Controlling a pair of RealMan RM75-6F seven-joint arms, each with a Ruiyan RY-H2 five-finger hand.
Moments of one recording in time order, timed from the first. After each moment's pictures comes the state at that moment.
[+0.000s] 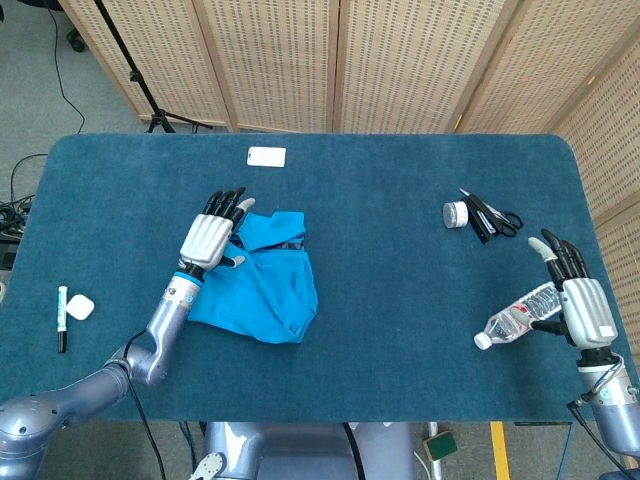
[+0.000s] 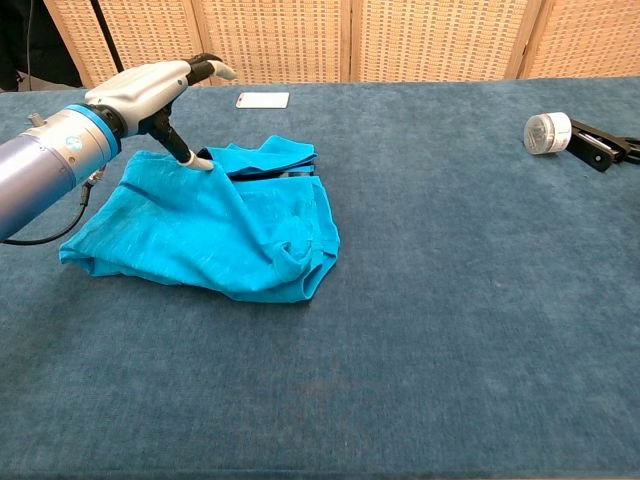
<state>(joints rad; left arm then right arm) -0.83 -1.85 -0.27 -0.80 1.33 0.99 -0.06 0.27 -1.21 0.13 -1.35 -1.52 1.43 0.47</state>
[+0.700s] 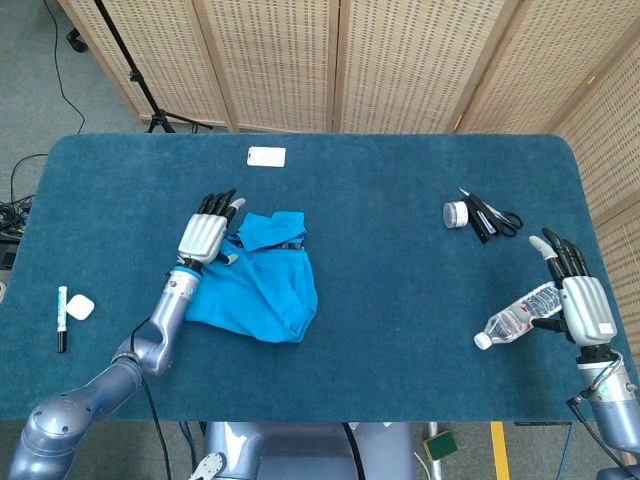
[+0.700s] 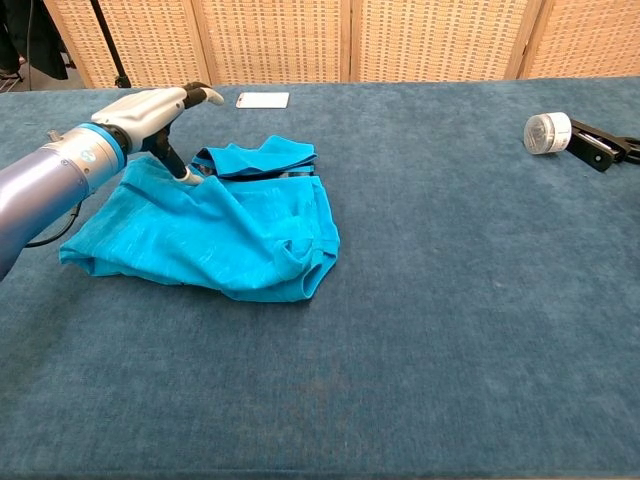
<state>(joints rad) -0.88 -1.98 -0.25 -0.52 1.31 0.89 -0.20 0.28 -1.22 0.14 -1.34 -1.50 1.40 0.47</state>
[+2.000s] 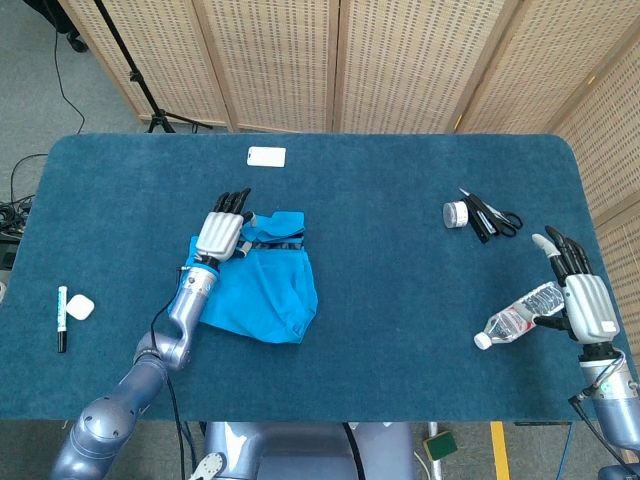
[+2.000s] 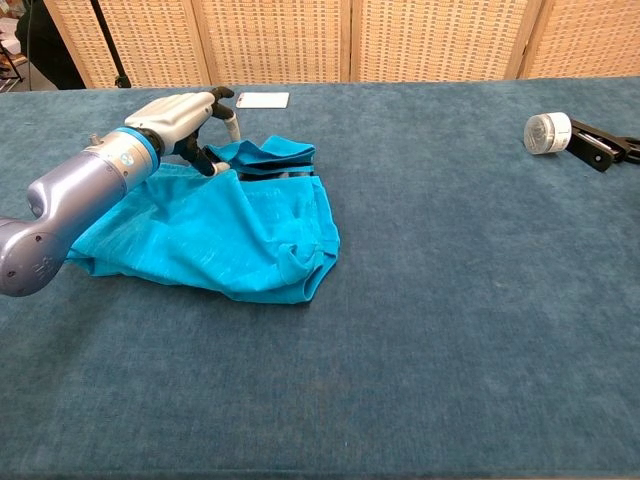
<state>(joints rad) -0.99 -2.14 -0.25 -0.22 1.32 0.83 -0.32 0.28 -1.22 0.14 -1.32 -1.49 1.39 0.49</state>
